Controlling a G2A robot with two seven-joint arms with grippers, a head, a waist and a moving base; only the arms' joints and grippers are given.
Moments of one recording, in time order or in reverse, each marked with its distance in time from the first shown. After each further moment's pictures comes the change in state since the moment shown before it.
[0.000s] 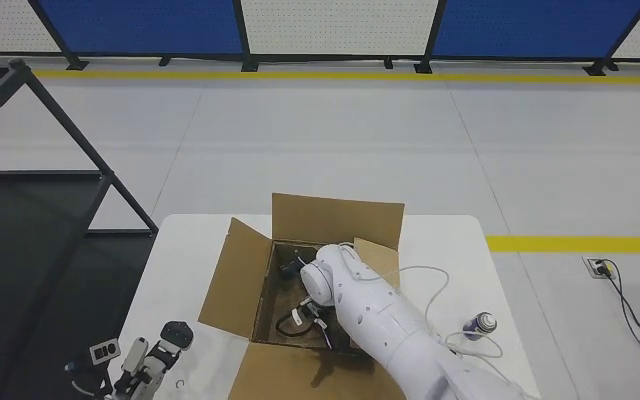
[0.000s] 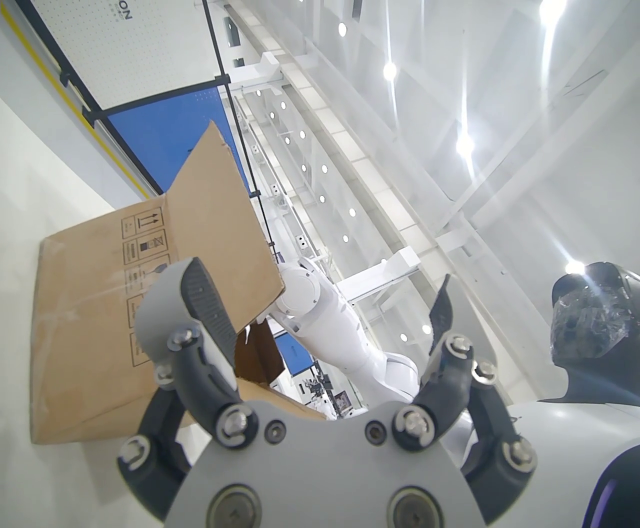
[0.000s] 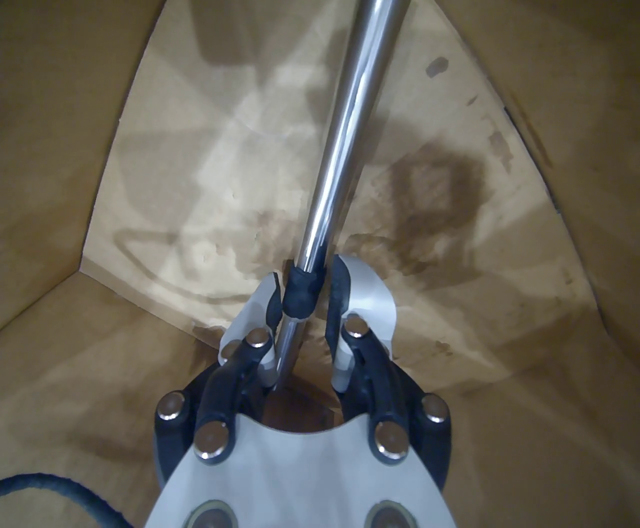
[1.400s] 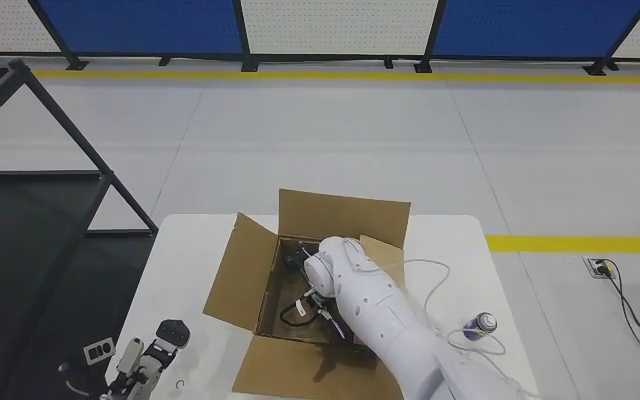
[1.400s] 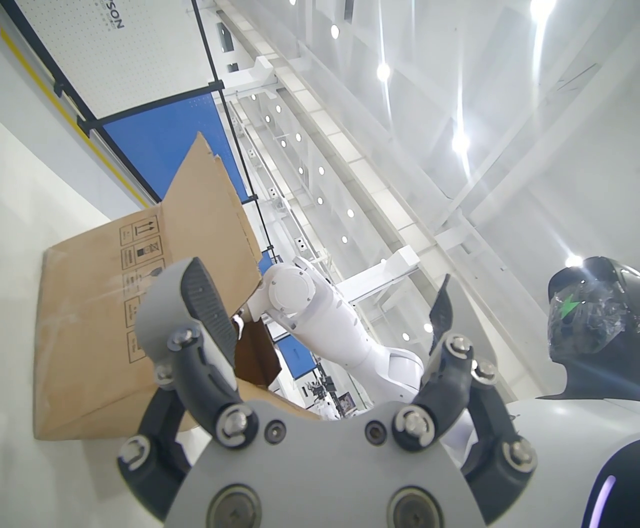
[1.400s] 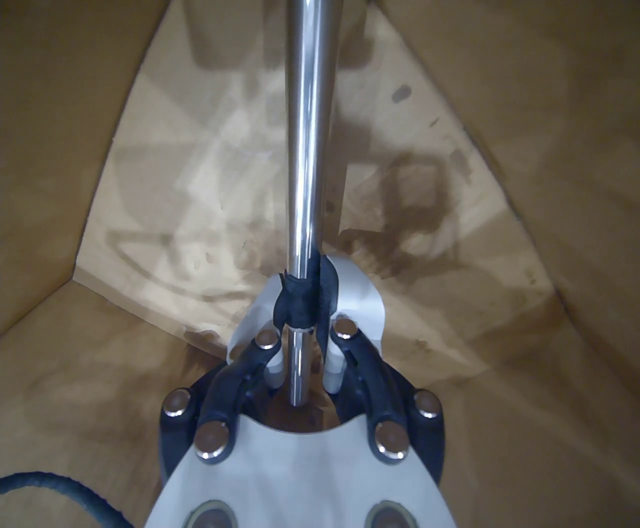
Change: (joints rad) left arm 0.001 0.006 -0.003 -0.016 0.007 -0.014 0.012; right arm 0.067 -0.040 0.031 0.113 -0.043 -0.034 -0.036
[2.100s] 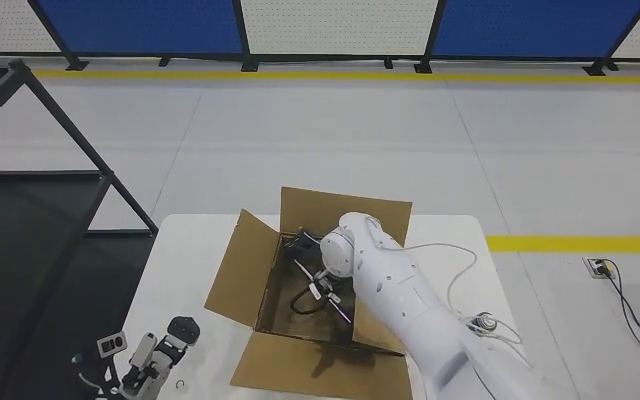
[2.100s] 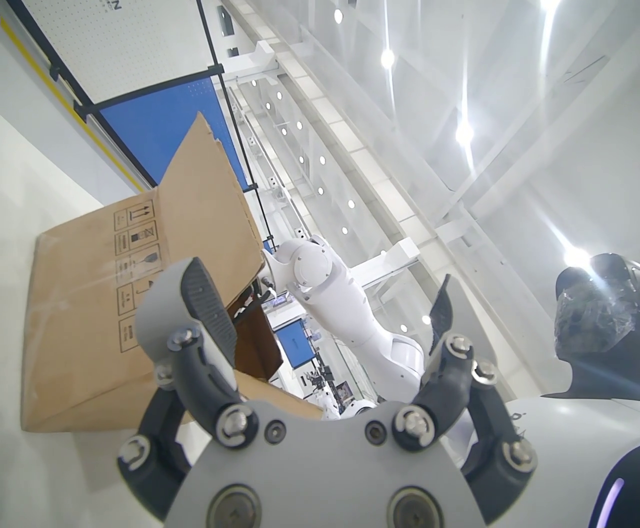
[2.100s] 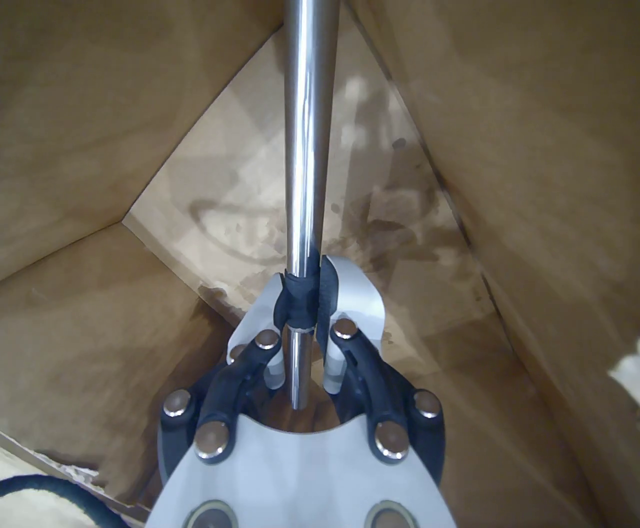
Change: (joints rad) left arm -0.028 0.002 0.032 0.011 0.023 0.019 -0.003; right arm 0.037 0.090 0.084 -0.087 0.039 -0.237 0.063
